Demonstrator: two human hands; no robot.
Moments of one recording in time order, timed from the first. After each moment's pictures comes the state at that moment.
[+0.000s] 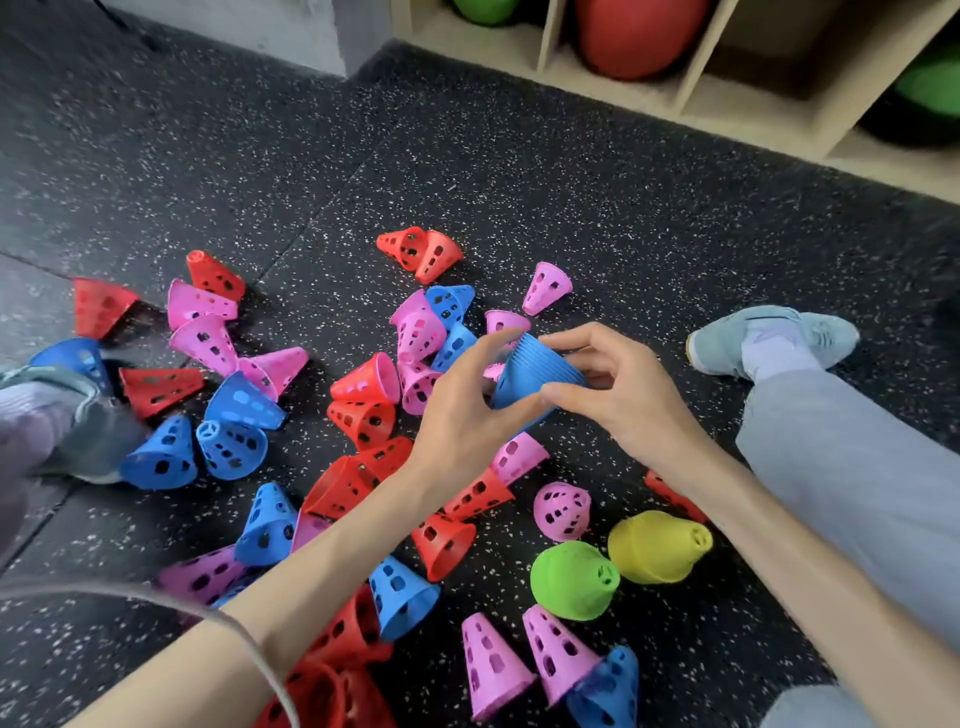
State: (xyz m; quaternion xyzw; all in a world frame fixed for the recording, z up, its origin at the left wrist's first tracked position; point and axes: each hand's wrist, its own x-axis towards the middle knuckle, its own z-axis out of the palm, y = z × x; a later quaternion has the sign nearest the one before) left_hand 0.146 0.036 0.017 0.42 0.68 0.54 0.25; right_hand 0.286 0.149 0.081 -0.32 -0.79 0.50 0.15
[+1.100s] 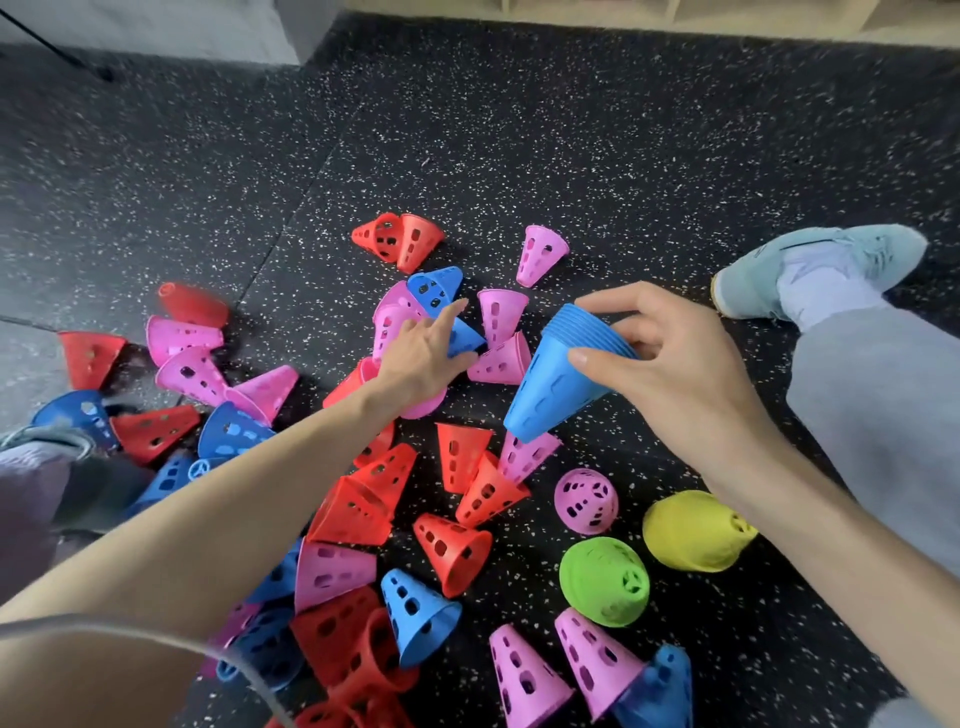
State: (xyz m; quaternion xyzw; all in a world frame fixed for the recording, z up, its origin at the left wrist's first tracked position) left_hand 0.039 0.117 -0.068 0.52 0.82 0.09 0.20; right_hand 0.307 0.153 0.082 -0.42 -0.73 0.49 0.22
